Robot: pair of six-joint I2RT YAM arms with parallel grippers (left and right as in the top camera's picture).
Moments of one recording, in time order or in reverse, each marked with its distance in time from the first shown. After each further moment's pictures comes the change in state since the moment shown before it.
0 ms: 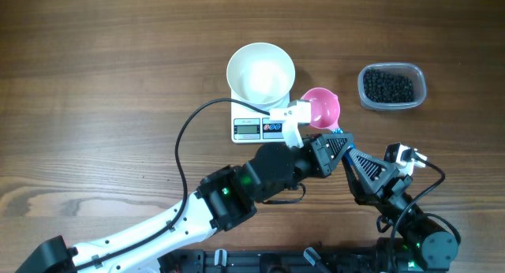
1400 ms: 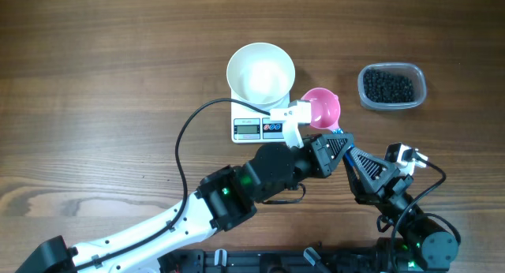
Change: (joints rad) left arm 0.000 0.000 0.000 0.001 0.000 0.000; right arm 0.000 0.000 0.000 0.001 0.013 0.003
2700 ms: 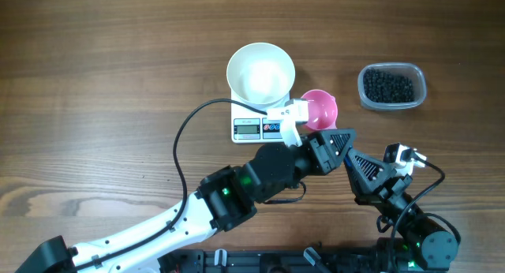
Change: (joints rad) left arm -0.002 0.000 0.000 0.002 -0.056 -0.002; right arm 0.000 0.001 0.000 -0.004 -0.014 0.009
